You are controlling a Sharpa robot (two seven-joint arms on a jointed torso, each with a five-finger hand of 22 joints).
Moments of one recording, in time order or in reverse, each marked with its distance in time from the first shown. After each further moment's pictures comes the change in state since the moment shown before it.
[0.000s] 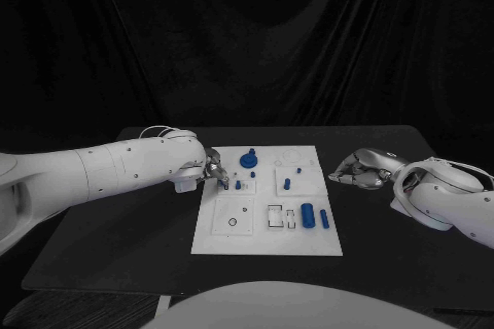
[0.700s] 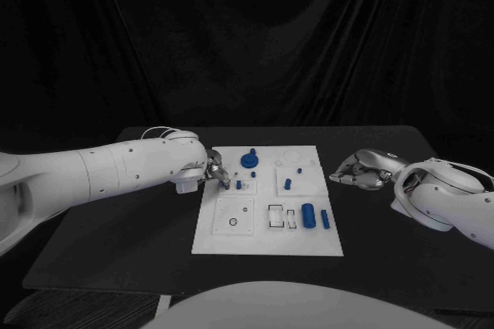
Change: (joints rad) left arm -0.004 -0.001 0.000 0.006 -0.001 0.002 0.000; left_hand 0.000 0.000 0.000 0.000 -0.002 -0.001 0.001 0.000 0.001 0.000 0.000 0.000 0.000 0.000 0.000 0.000 0.001 0.000 0.000 0.000 0.000 0.000; right arm -0.002 0.003 0.000 -0.004 0.000 0.001 0.000; right_hand 0.004 0.004 0.000 0.000 0.000 0.000 0.000 0.000 0.000 0.000 0.000 0.000 0.001 0.000 0.000 0.000 0.000 0.000 0.000 0.000 0.000 0.000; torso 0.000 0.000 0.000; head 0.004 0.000
